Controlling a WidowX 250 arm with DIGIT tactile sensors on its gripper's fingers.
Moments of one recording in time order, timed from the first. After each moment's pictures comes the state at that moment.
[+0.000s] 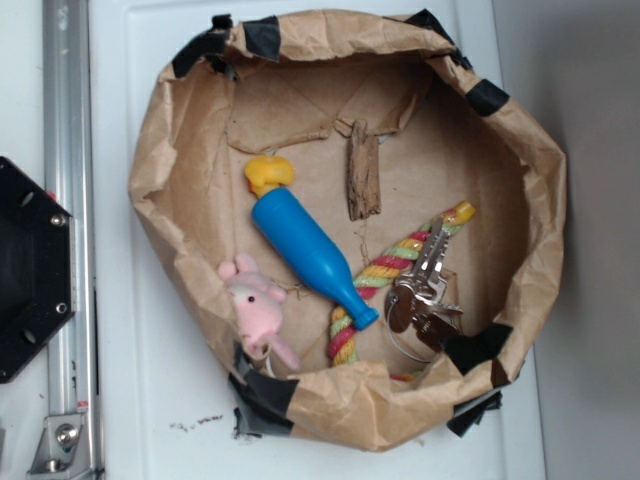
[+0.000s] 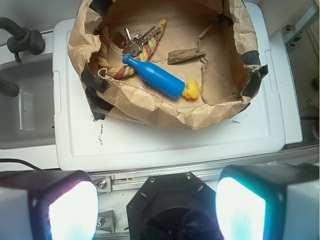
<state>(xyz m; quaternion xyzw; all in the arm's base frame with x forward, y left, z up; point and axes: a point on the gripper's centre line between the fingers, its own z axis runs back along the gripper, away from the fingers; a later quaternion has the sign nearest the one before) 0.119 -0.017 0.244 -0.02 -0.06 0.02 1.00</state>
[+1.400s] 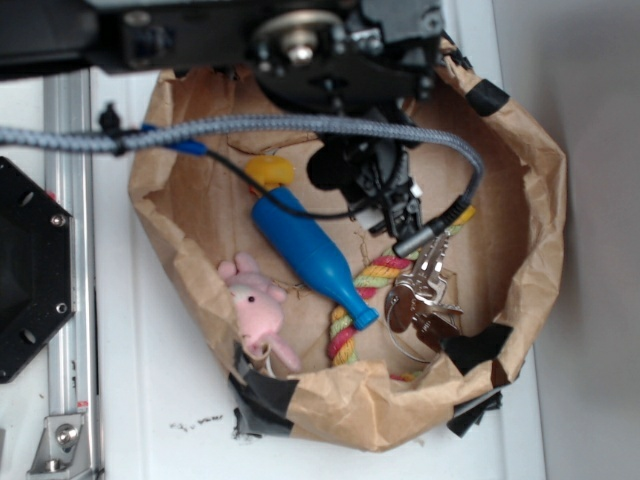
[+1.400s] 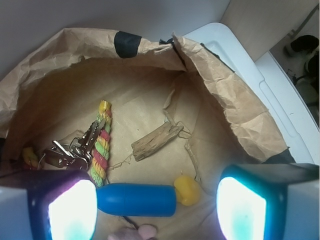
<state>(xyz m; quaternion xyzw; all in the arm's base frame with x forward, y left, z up) 0.260 0.032 0.159 0.01 -0.09 0.24 0.97</state>
